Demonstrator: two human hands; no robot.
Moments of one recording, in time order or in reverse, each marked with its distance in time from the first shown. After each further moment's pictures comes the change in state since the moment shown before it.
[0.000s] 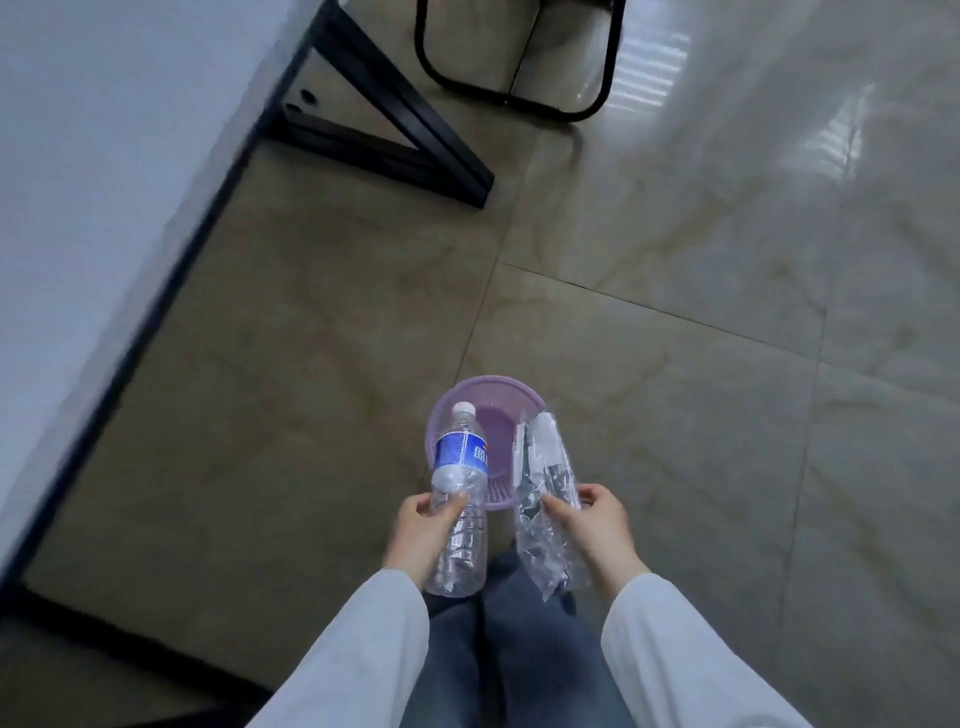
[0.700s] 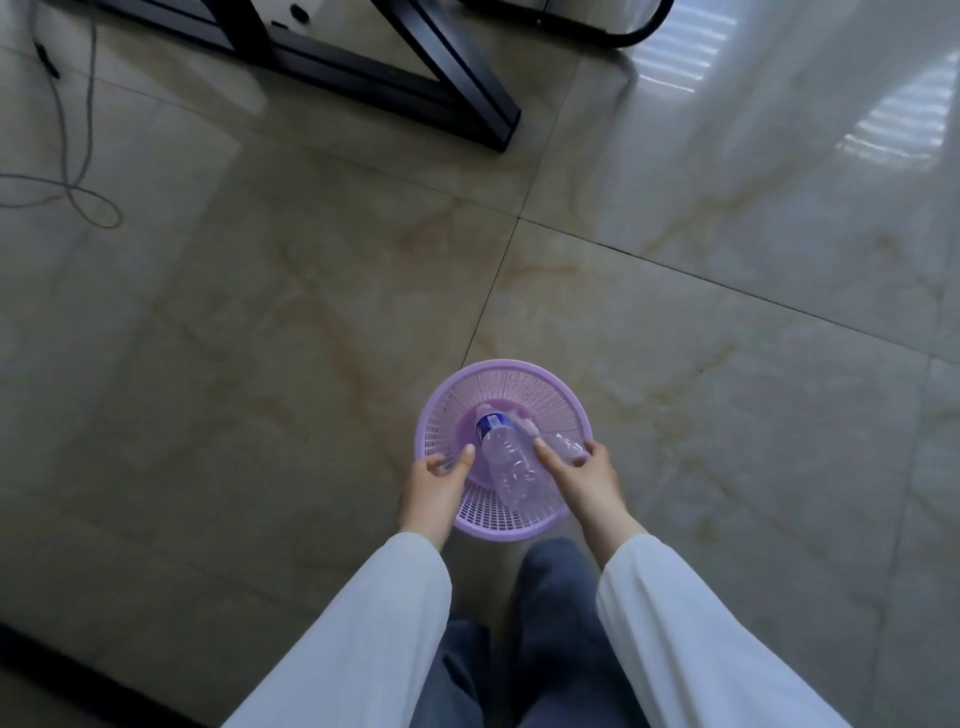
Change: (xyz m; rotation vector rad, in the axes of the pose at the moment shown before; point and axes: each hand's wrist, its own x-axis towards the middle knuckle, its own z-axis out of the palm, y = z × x) left_hand 0.147 -0.023 0.052 -0.040 0.013 0.039; right_hand 0.148 0.025 0.067 0.006 -0.062 0.018
